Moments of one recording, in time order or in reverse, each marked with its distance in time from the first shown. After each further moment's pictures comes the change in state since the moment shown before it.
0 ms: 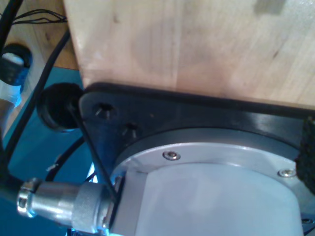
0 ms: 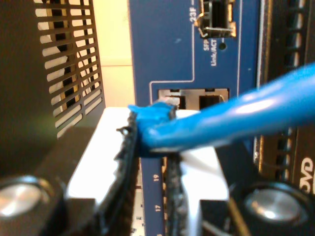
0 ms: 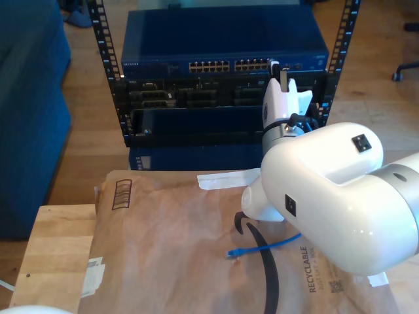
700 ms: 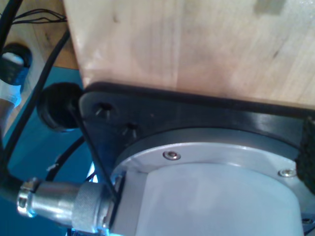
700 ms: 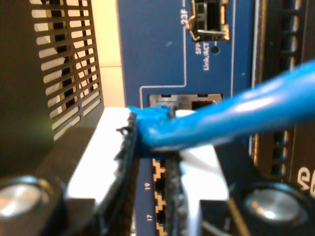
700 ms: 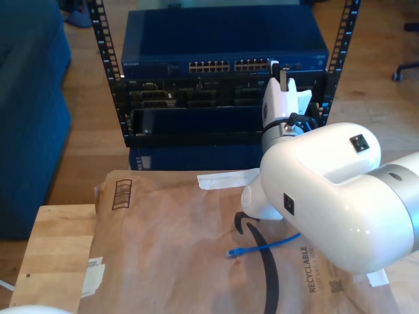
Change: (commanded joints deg) left arm 0.0 -0.1 0.0 0.0 0.0 0.0; right arm -0.6 1.2 -1.5 -0.1 0.2 0.0
